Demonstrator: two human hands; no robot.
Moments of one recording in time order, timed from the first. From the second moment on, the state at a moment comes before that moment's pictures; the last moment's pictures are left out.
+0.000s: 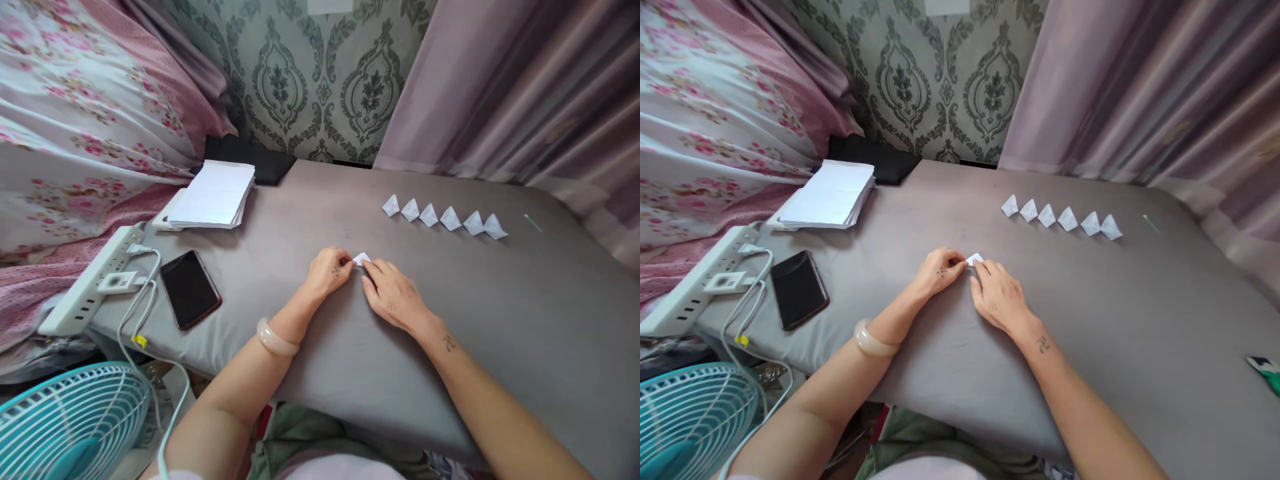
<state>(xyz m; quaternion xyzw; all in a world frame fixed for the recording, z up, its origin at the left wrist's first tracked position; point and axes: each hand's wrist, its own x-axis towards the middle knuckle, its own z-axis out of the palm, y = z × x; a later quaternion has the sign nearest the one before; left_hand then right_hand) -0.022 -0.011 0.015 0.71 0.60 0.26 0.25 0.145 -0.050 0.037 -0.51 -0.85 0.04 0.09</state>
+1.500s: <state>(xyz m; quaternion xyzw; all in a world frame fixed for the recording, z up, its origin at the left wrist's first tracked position) -0.010 -0.017 0.028 0.54 0.46 0.47 0.53 0.160 -0.021 0.024 -0.48 -0.61 0.46 0.44</state>
